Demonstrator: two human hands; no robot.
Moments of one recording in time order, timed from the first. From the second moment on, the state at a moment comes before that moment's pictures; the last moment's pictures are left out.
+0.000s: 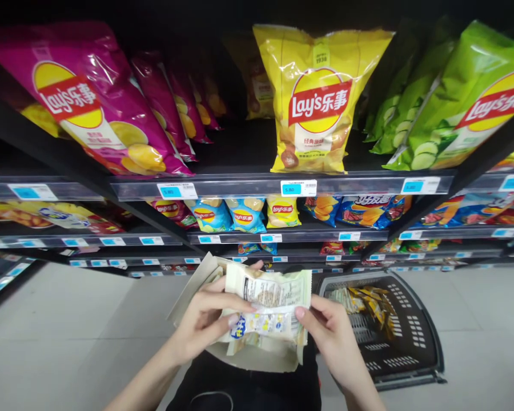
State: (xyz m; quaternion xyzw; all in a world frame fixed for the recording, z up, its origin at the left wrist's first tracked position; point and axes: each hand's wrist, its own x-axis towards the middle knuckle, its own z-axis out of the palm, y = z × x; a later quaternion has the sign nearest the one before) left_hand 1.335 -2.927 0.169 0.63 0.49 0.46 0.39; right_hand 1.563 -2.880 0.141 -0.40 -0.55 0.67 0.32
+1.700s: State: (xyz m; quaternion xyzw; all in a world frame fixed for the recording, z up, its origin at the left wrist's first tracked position) left_hand 1.344 -2.930 0.163 0.34 0.52 0.53 0.57; right_hand 1.573 -2.943 0.111 -0.46 -0.59 0.34 0.57
